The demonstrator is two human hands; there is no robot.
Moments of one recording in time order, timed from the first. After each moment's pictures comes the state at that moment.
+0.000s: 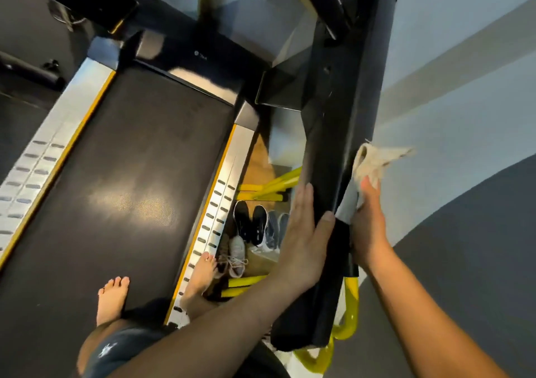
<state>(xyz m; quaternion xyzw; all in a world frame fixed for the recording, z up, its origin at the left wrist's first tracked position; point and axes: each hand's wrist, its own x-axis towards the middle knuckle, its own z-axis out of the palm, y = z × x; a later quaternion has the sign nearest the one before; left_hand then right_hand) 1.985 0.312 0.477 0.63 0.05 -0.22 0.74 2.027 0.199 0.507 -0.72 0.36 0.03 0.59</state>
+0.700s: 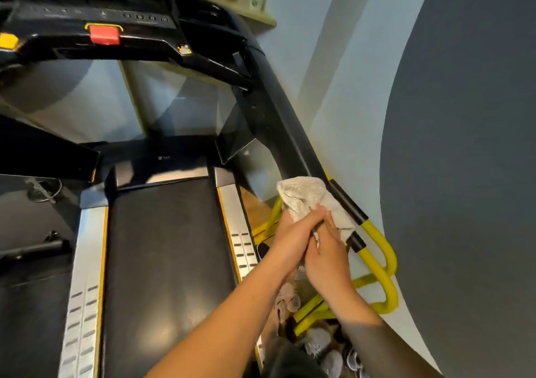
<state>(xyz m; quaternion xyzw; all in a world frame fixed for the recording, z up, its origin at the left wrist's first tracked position) 1.909 0.450 0.560 0.46 -0.04 -0.41 0.78 1.845 0.399 0.557 -0.88 0.33 -0.10 0.33</state>
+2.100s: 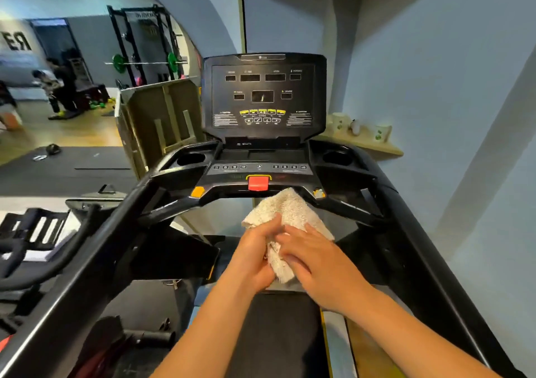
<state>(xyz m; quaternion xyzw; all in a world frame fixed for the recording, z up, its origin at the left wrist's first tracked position) 2.215 0.620 0.682 0.42 0.05 -0.28 0.86 2.169 0.478 0.667 -0.94 -0.24 -0.12 0.23</state>
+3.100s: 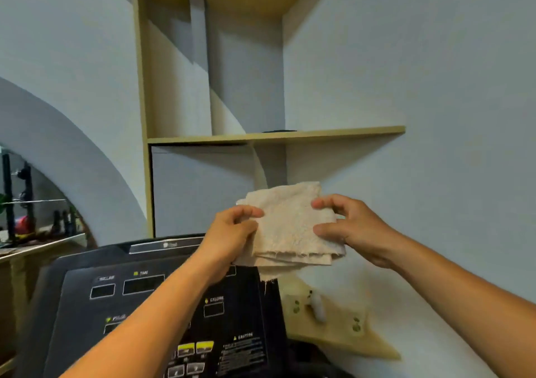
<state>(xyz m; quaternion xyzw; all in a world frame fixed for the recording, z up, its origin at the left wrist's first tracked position) 2.697 0.443 0.940 0.69 -0.30 -0.01 0.65 2.590 0.235 0.950 -0.81 0.01 -0.25 0.53</state>
